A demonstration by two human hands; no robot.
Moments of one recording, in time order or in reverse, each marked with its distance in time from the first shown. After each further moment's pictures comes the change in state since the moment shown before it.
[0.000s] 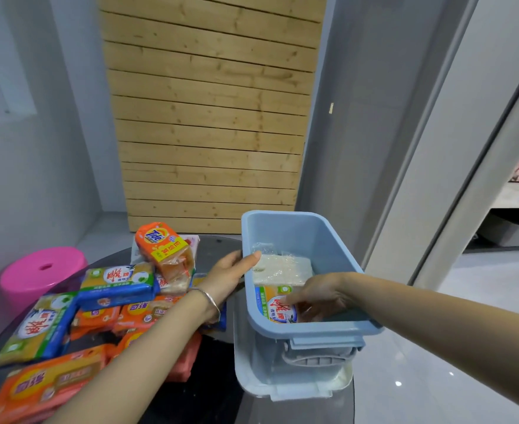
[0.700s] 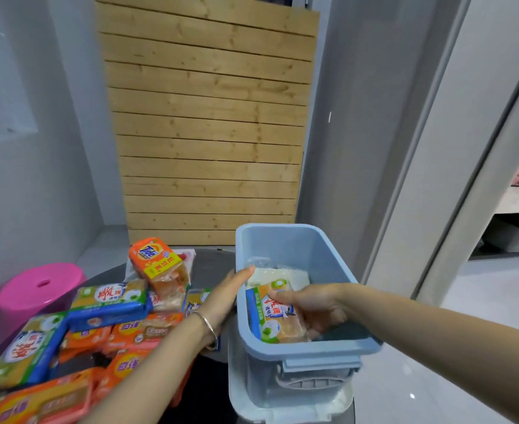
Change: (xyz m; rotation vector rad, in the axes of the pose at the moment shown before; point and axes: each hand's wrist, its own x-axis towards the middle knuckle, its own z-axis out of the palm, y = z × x) left_hand -0.003 0.001 0.017 -0.171 0.012 -0.140; right_hand 0.003 -0.002 -0.005 0.221 -0.135 -0.103
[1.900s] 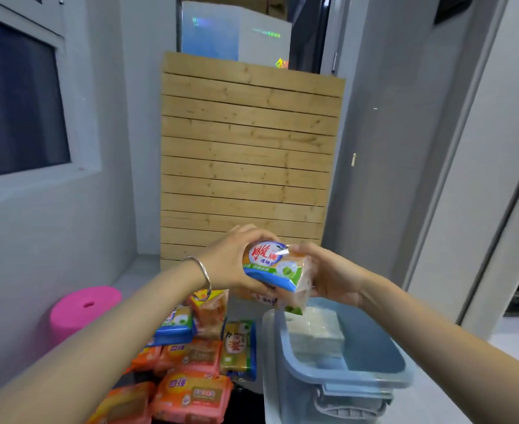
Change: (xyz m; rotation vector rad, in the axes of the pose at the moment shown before) left_hand -0.067 0.137 -0.049 1.230 -0.040 0.803; right_hand -0.068 -0.091 0.032 0.085 0.022 -0.570
